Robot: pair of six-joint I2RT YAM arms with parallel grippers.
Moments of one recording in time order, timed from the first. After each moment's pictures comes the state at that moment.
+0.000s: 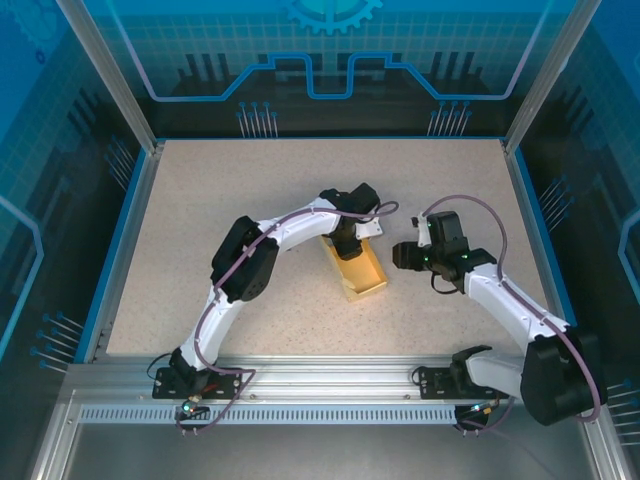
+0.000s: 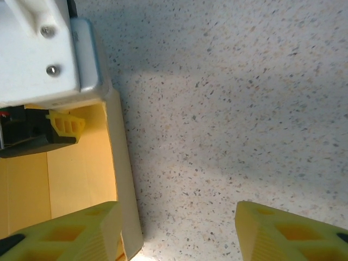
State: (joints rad) left arm -0.72 2.30 1.90 -0.92 -0.05 0.41; right arm 0.27 1.18 0.69 -0.41 -0.14 0.25
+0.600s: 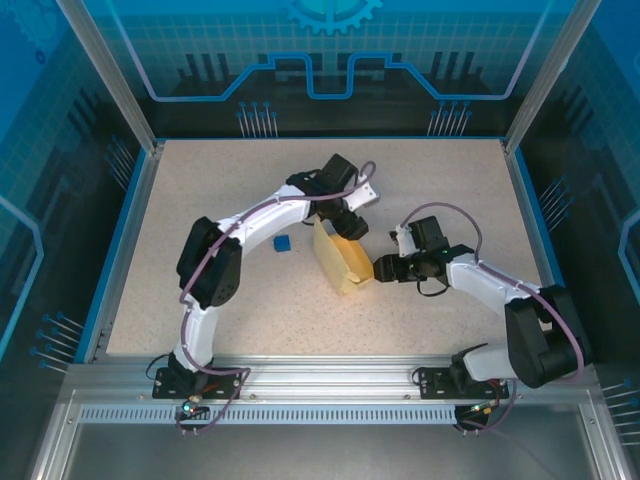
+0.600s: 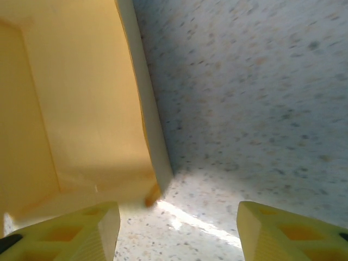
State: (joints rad) left arm -0.62 2.04 1.76 -0.68 0.23 0.27; right arm 0.35 1.38 0.68 -0.36 -0.37 0.27
